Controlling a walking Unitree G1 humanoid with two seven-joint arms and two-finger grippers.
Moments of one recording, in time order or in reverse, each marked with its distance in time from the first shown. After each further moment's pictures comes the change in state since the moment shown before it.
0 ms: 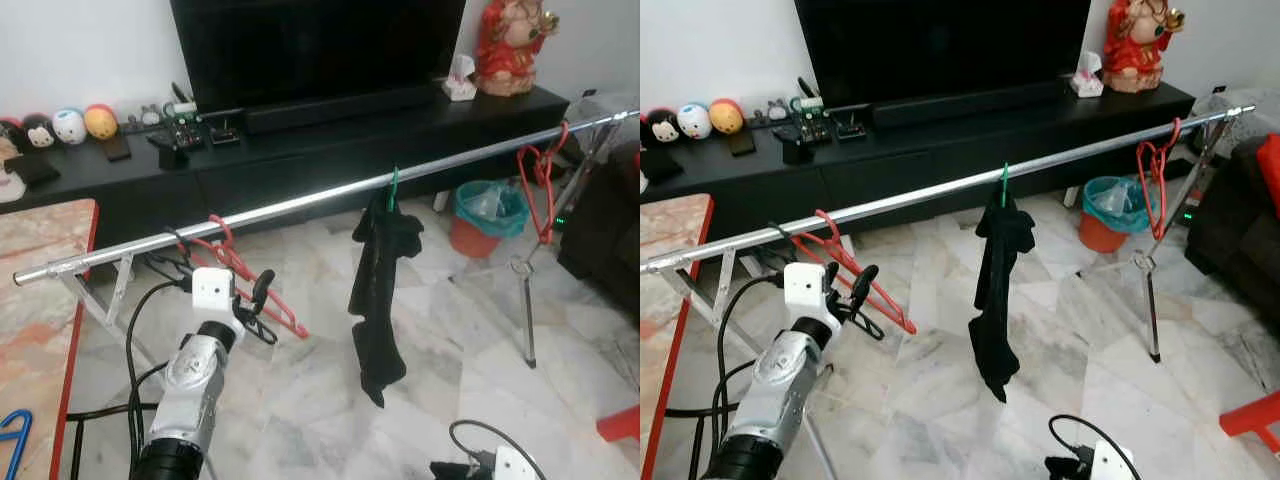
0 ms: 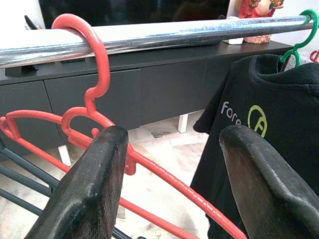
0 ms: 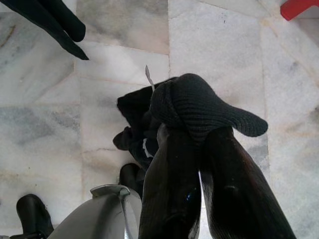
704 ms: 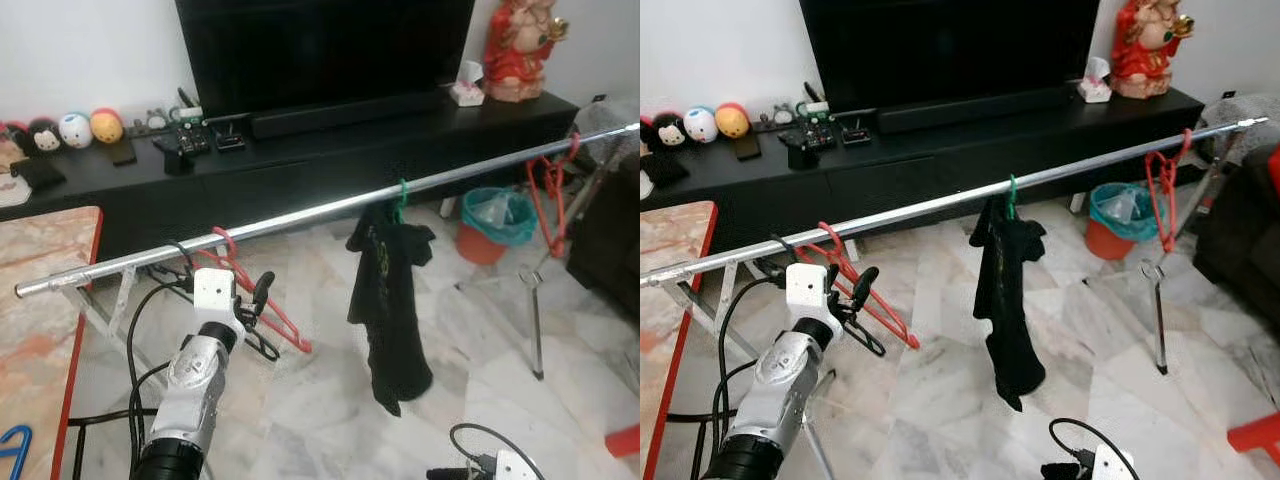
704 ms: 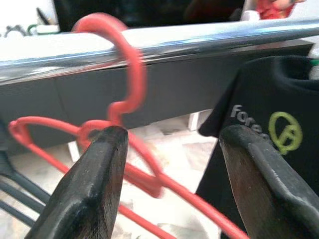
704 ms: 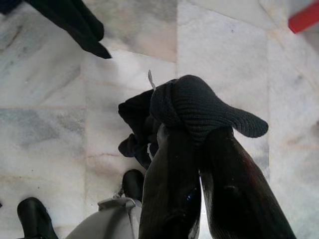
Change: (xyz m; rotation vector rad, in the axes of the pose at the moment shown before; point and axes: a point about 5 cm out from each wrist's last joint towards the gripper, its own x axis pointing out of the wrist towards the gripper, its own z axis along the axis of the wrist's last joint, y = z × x) left arm 0.000 0.000 -0.002 0.006 0.020 0.013; right arm -0.001 -0.001 -0.004 -0.008 0.009 0.000
